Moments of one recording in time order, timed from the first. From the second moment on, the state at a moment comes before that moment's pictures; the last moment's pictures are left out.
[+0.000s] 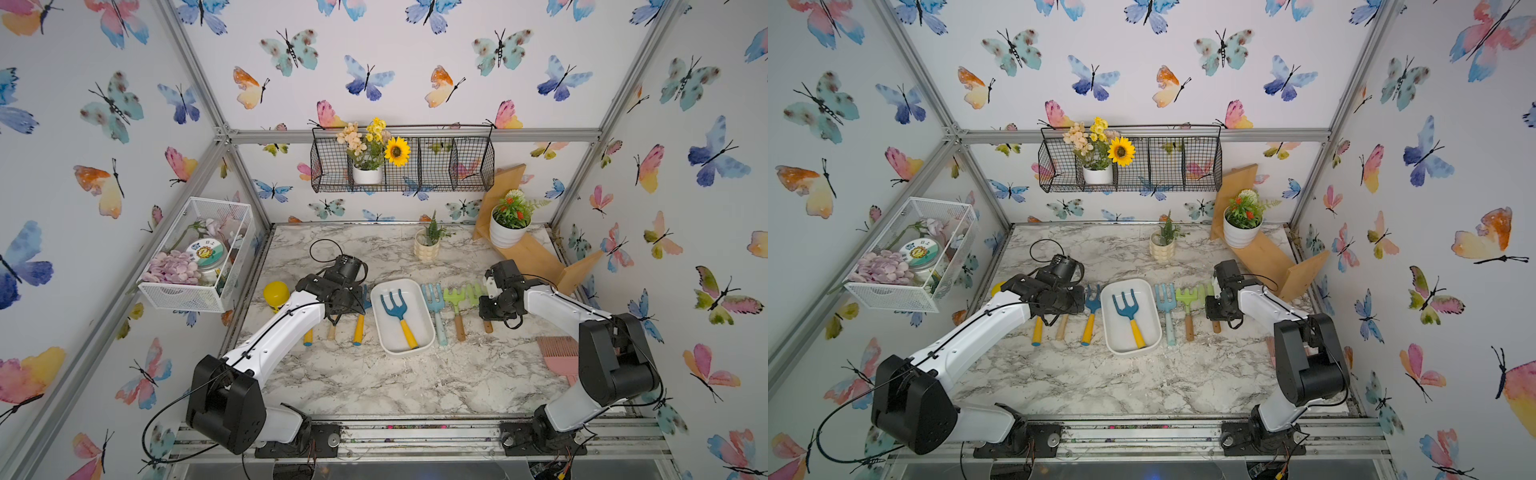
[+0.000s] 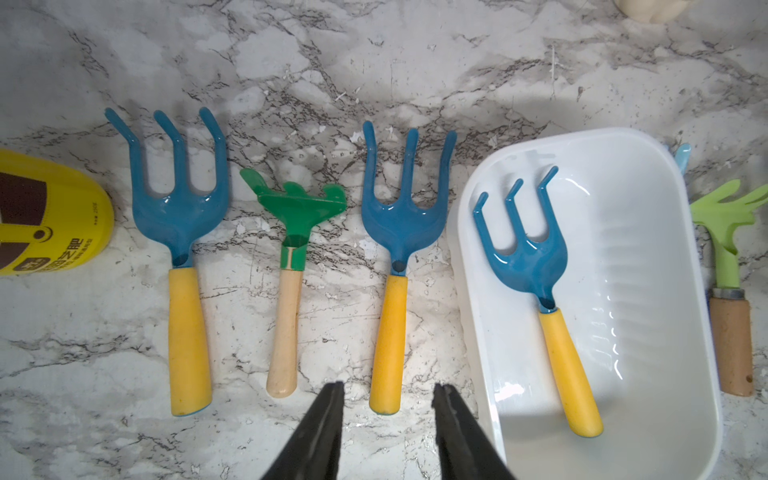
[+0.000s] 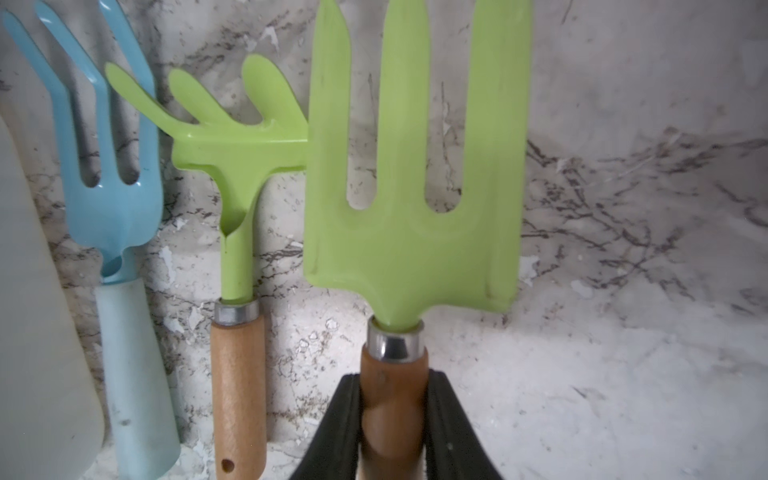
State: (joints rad) left arm -0.47 1.39 1.13 -0.82 -0.13 -0.46; right arm 0.27 1.62 0.97 -0.60 -0.08 0.18
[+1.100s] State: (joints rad) left arm -0.47 1.39 1.13 -0.83 -0.13 -0.46; right arm 0.27 1.68 0.93 -0.56 -0.12 0.19
